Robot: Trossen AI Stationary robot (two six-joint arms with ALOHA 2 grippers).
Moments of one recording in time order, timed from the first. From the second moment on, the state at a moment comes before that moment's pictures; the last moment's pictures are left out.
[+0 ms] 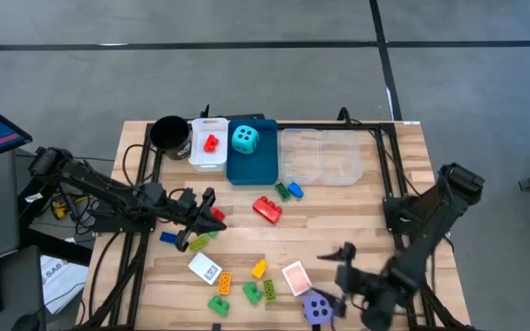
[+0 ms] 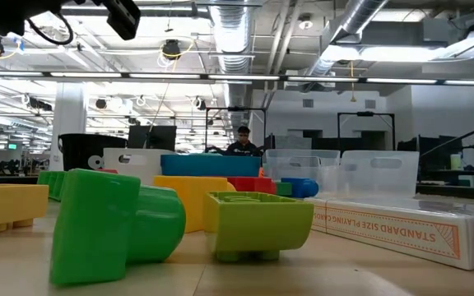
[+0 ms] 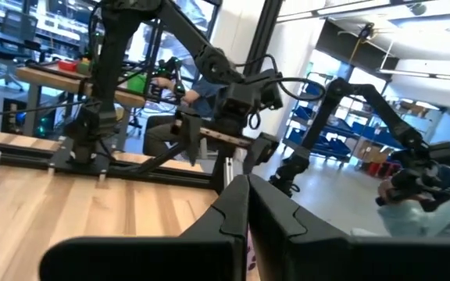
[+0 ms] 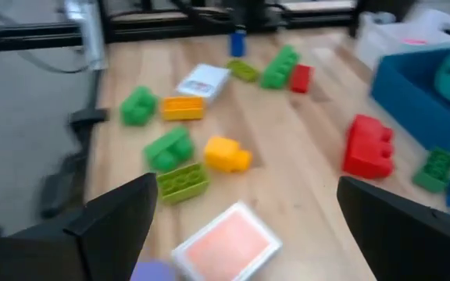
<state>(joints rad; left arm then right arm) -0.29 0.98 0.36 0.77 0.02 -0.29 0.98 1.61 1.13 -0.47 1.00 0.85</state>
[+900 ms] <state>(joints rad) -0.30 0.98 0.36 0.92 -0.01 -0.36 1.32 1.87 1.13 -0.43 1.13 1.13</state>
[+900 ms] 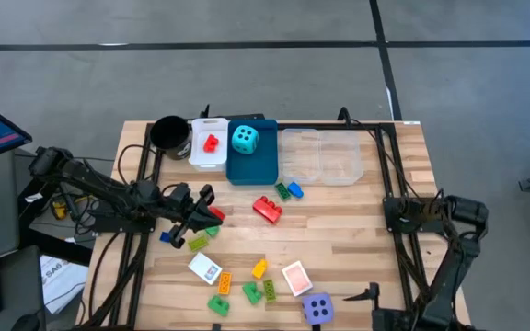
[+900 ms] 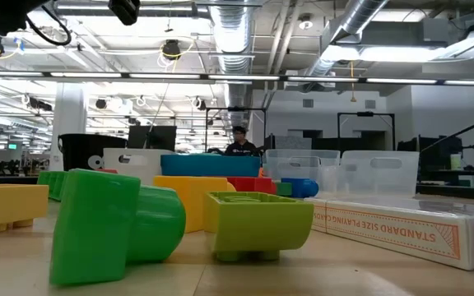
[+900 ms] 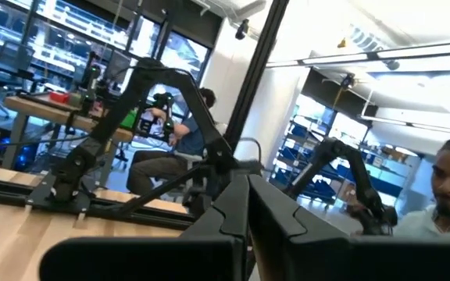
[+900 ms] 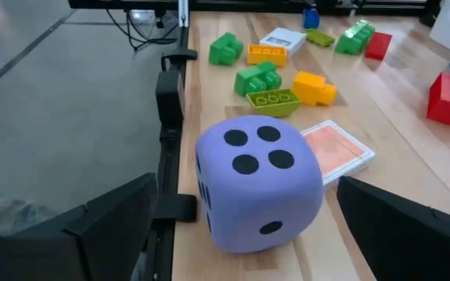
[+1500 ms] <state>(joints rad) -0.35 0.98 0.36 0.92 -0.06 -0.36 1.31 1.91 1.13 -0.47 1.21 1.20</state>
